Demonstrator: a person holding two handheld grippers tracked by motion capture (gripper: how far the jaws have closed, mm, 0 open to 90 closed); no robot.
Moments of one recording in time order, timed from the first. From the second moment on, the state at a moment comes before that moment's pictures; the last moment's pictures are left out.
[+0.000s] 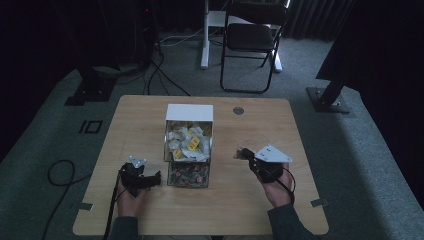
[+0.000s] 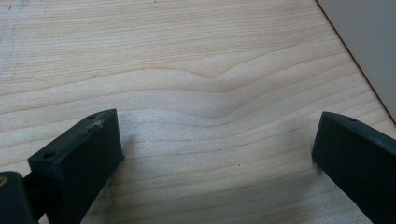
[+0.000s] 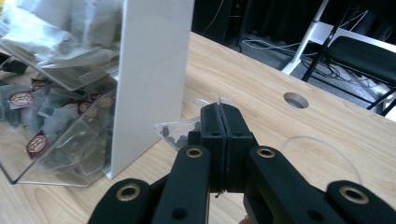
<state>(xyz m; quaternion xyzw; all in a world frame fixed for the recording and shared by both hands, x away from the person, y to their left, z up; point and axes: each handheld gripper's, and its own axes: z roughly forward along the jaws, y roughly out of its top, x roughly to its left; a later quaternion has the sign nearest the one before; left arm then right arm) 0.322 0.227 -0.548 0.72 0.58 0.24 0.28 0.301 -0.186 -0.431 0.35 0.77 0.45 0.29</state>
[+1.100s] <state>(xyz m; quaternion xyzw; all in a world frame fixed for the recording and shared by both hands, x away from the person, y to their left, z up) 0.322 0.227 -0.548 0.72 0.58 0.24 0.28 0.334 -0.216 -0.436 0.41 0.74 0.43 0.30</state>
